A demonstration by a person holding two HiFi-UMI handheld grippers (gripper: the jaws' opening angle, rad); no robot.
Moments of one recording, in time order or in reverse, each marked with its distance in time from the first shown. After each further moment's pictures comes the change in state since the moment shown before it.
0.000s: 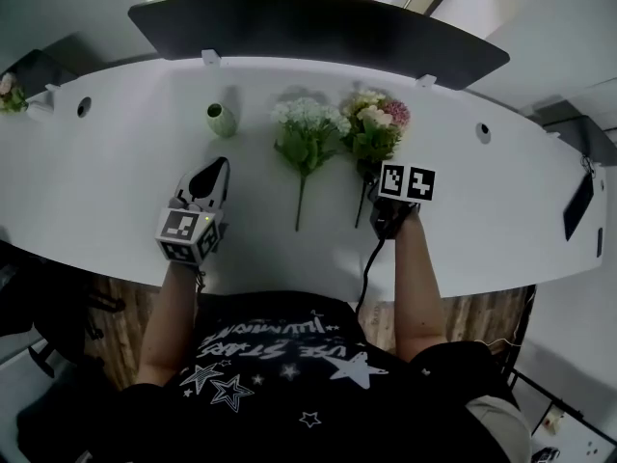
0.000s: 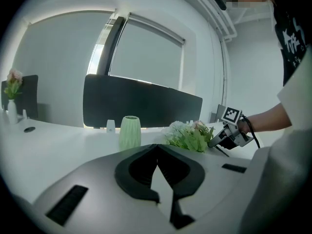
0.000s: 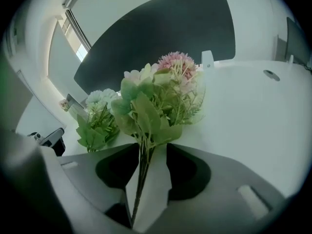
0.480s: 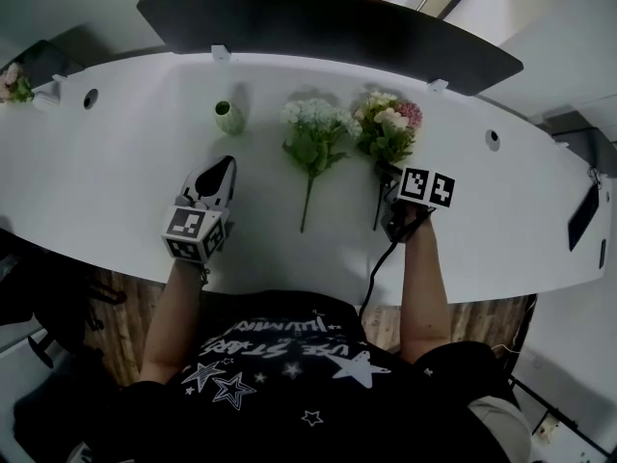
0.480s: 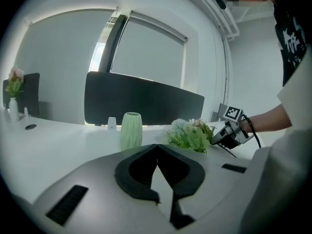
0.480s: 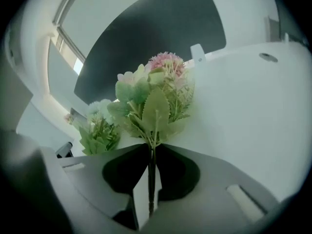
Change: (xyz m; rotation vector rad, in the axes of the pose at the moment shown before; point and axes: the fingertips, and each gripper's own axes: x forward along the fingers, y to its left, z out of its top) left arm 0.003 0.003 -0.004 -0.028 0.014 0.011; right arm 0.000 -0.010 0.004 0.116 -0.017 0.083
